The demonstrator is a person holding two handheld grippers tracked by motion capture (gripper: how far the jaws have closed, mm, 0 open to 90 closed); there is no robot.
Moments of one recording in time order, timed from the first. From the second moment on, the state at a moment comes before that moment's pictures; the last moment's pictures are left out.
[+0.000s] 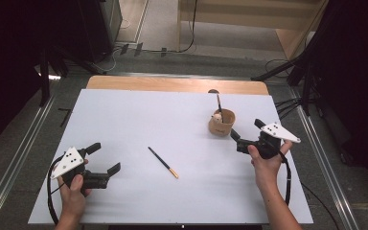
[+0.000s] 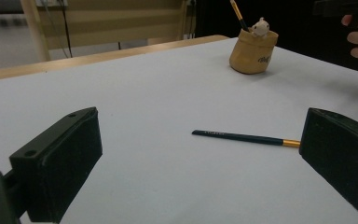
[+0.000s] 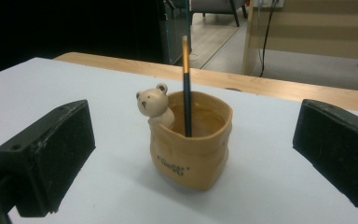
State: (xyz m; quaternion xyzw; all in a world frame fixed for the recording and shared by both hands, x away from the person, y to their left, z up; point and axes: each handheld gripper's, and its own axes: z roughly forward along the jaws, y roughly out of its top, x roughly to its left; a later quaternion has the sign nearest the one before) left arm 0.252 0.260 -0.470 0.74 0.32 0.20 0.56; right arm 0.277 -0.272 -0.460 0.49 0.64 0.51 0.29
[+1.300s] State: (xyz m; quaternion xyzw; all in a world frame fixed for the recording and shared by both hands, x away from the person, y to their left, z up) left arm 0.249 0.257 -0.463 0.73 0.31 0.20 0.57; right arm 0.192 -0.303 -0.487 0.49 0.65 0.51 0.28
